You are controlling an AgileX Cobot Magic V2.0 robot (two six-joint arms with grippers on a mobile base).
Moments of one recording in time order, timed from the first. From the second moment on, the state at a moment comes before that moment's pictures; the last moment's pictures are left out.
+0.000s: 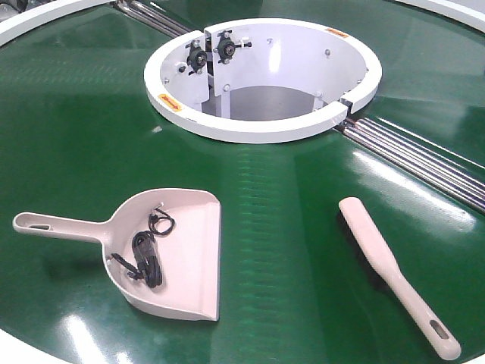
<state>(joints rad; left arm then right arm) -0.22 0.17 -0.05 -0.14 0.12 0.15 0.14 0.07 -0.20 0.11 0.35 -0.12</state>
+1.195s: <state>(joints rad) -0.15 -0.01 0.03 0.04 0.09 -0.02 0.14 0.07 -0.20 0.11 0.35 -0.12</state>
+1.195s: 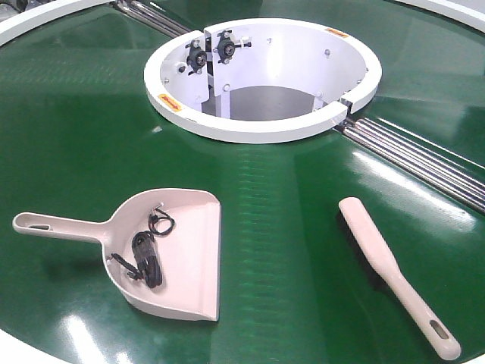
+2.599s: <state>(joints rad) -0.15 -0.01 0.03 0.04 0.10 -0.02 0.14 -0.01 0.03 -0.07 0.05 0.02</state>
